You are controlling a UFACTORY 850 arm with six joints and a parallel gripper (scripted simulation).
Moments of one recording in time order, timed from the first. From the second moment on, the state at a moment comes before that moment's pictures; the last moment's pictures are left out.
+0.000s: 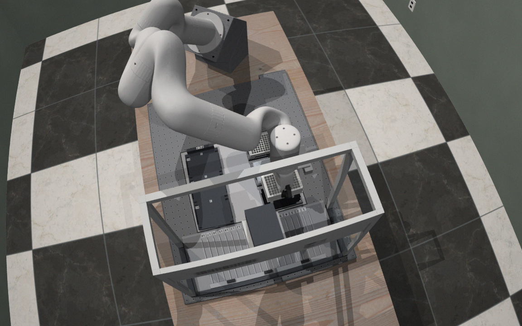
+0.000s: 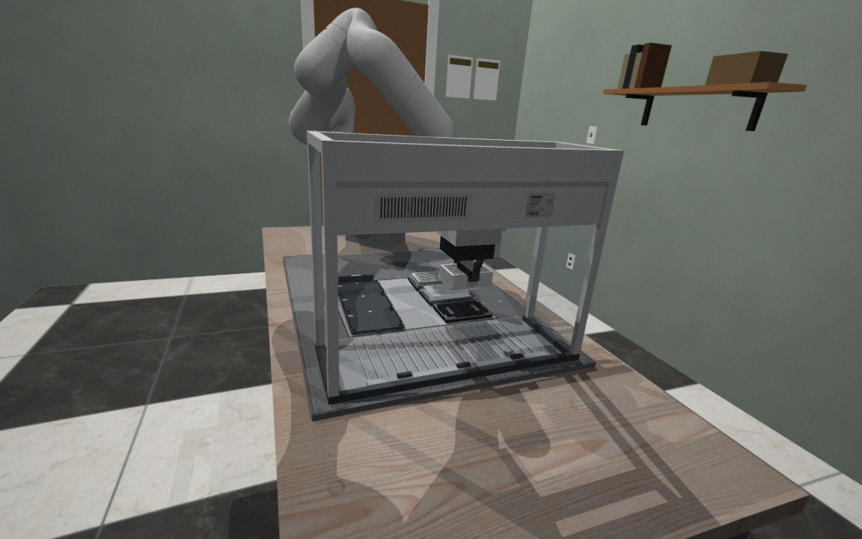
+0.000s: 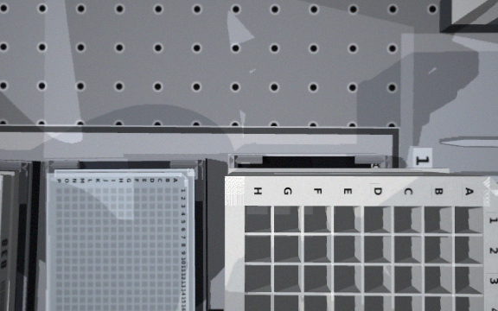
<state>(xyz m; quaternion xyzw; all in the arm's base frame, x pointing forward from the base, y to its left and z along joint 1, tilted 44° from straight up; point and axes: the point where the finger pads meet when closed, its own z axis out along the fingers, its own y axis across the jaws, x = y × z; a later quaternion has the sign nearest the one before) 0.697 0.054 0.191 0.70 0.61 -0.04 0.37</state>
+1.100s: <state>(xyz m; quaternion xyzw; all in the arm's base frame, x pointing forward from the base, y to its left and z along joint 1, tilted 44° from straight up) 0.679 0.080 0.225 0.70 0.61 -0.04 0.37</state>
